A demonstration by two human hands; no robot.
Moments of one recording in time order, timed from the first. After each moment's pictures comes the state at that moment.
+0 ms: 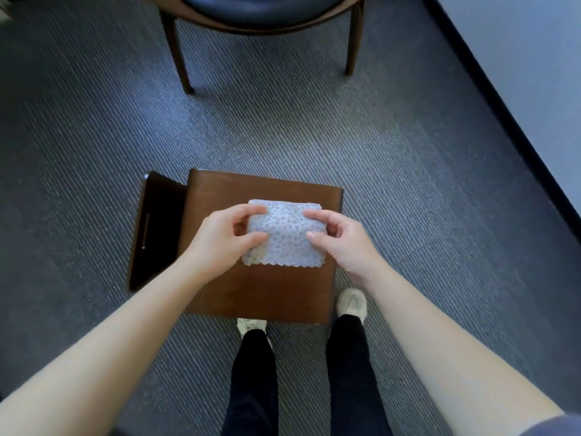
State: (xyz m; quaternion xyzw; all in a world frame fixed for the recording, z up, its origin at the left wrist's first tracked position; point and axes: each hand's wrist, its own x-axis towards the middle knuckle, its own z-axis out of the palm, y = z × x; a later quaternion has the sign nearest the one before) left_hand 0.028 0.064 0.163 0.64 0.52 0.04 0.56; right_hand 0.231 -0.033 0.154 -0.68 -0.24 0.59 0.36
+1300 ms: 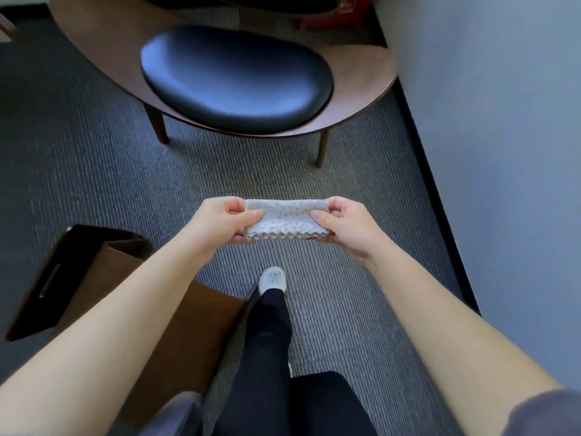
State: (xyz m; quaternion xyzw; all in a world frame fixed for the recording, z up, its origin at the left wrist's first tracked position) left_hand 0.337 0.251 0.229 0.40 0.63 0.15 0.65; right_hand 0.558 0.222 0.231 -0.66 -0.30 0.63 0.25
